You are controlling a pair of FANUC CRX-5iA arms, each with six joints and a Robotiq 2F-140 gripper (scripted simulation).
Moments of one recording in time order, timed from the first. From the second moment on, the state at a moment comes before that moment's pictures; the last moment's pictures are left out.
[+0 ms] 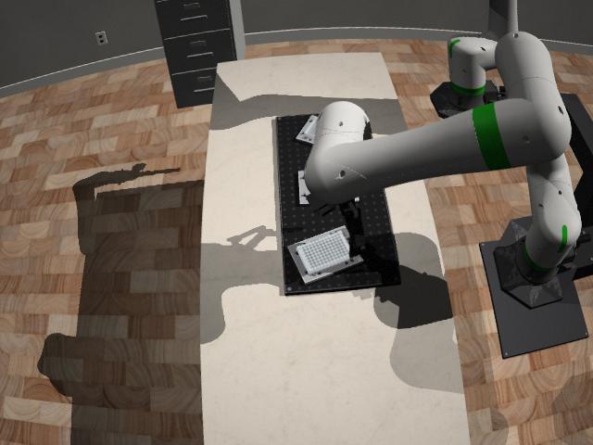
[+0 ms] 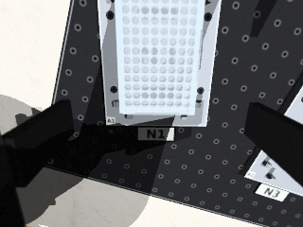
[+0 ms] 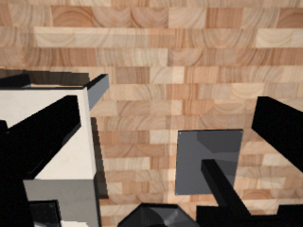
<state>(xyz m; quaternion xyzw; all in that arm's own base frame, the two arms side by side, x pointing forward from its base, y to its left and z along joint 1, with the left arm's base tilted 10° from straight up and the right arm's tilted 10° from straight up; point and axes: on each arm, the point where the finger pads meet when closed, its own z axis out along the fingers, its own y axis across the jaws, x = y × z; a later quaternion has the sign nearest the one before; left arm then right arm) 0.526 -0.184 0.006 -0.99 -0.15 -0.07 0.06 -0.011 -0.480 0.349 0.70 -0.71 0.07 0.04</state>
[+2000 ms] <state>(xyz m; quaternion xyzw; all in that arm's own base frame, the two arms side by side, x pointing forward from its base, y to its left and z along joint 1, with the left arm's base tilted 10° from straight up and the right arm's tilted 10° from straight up) 0.567 -0.170 0.012 -0.99 -0.15 -0.07 0.06 -0.011 -0.480 0.349 0.70 -0.71 0.07 0.04</state>
